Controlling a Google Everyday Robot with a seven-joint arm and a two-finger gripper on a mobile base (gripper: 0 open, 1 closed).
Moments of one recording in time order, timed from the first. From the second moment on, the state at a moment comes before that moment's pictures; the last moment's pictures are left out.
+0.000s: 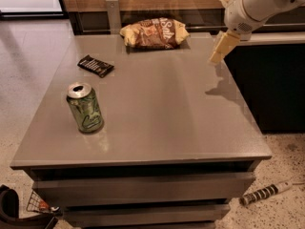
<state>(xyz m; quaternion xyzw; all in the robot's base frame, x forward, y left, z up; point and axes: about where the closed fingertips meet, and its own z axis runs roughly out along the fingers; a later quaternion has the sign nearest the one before) 0.687 -0.191 0.957 -0.61 0.70 -0.11 0.36</state>
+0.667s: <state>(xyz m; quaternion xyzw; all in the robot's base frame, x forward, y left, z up) 0.747 -0.166 0.884 -0.60 0.70 -0.10 0.38</state>
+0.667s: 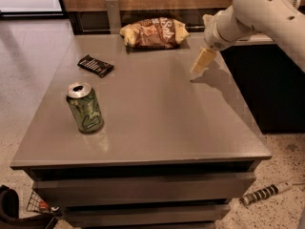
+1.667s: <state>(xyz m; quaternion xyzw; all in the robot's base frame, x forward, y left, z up) 0.817 -0.112 0.874 -0.63 0.65 -0.07 0.42</state>
